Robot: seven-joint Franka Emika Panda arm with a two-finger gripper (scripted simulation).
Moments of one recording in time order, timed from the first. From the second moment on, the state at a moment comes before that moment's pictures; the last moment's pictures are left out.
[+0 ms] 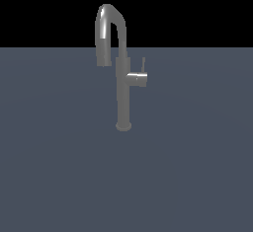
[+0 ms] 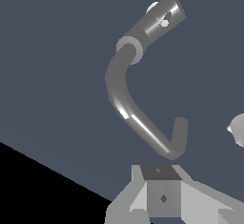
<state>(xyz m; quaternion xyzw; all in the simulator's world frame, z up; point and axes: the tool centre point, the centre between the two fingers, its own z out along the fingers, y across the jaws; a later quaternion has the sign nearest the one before) -0.056 -0.034 0.419 -0.84 0.34 0.28 0.32</state>
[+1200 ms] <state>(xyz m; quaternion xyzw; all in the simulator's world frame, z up) 0.019 -0.060 0.285 -0.54 0.51 0.43 0.51</state>
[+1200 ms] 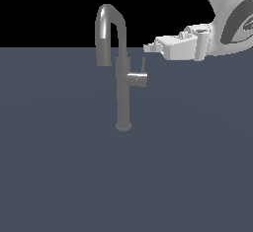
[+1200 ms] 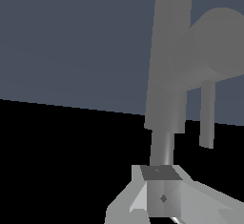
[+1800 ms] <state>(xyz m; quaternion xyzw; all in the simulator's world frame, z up) 0.026 -0.057 0.250 -0.46 0.54 0.46 0.54</state>
